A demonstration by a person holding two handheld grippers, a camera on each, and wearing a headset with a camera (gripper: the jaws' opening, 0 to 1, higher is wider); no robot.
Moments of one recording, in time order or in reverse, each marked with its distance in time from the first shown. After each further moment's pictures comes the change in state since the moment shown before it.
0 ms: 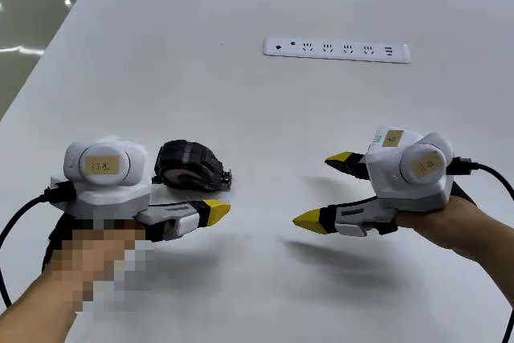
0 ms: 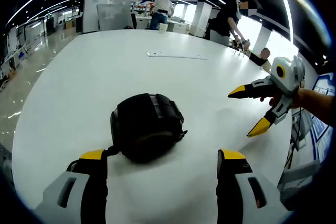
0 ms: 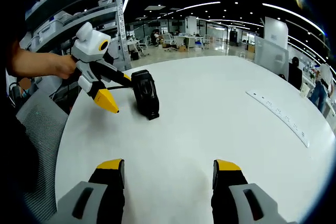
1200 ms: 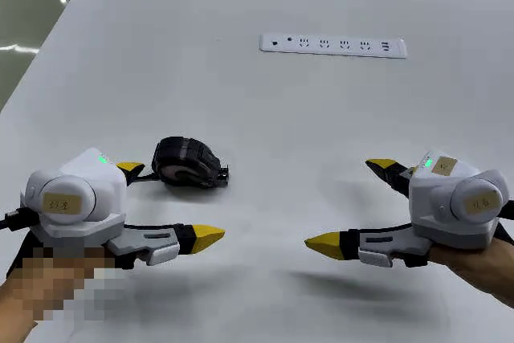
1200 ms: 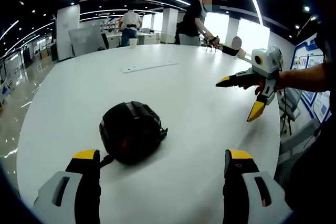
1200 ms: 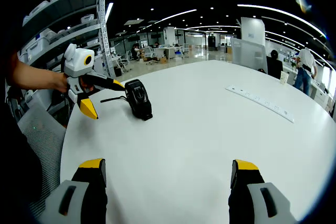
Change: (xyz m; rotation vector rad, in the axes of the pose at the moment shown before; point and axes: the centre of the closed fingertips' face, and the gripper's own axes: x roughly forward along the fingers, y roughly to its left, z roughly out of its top) left arm -0.023 -0.019 0.001 0.232 -0.106 -0.135; right arm -0.035 0.006 -0.017 0.124 -0.112 -0.117
